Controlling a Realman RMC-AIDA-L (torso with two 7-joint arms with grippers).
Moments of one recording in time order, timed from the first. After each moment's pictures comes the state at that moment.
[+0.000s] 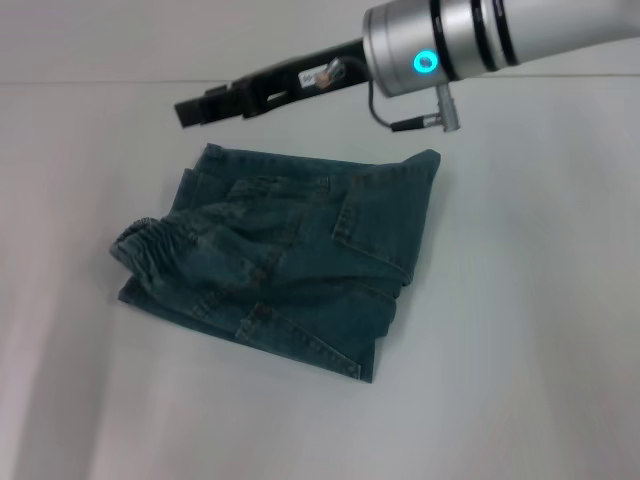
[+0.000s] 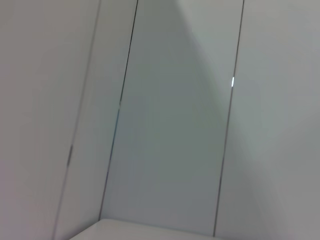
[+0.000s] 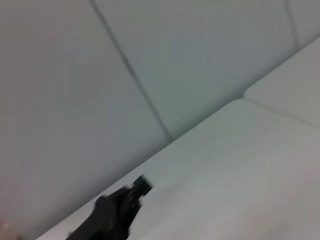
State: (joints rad) left arm -0.32 -2.17 -0.05 -0.01 1.34 1.43 -0.29; right arm 1.06 2.08 -1.14 -0.60 -1.87 -1.19 2.15
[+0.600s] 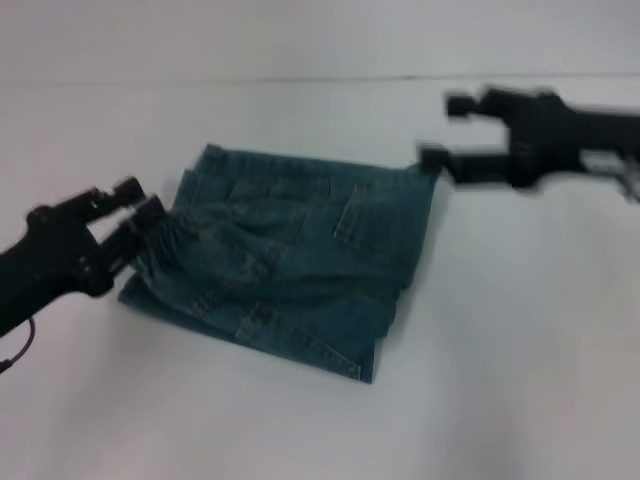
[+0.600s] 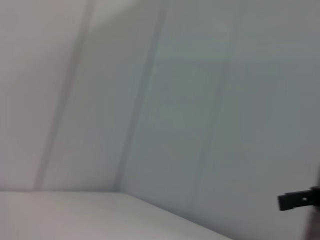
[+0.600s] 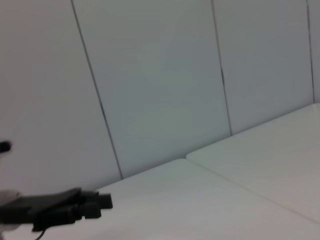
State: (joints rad) left arm -0.31 -2.16 0.45 0.59 1.73 1.67 -1.09; right arm 0.45 2.06 -0.97 -1.04 -1.72 -1.50 1.70
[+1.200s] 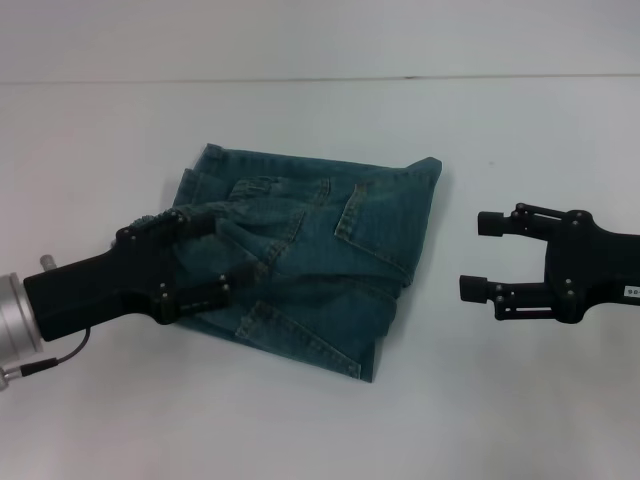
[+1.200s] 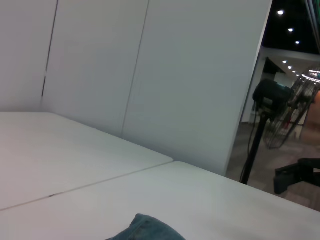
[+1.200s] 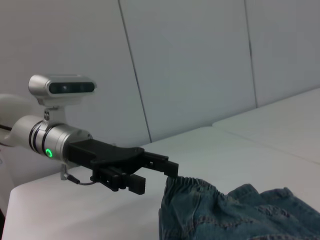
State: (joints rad) left arm -0.39 -2.15 0.60 0.67 1.91 1.61 -1.22; right arm 0.33 2.09 -0.85 -0.91 -1.82 -1.67 1.43
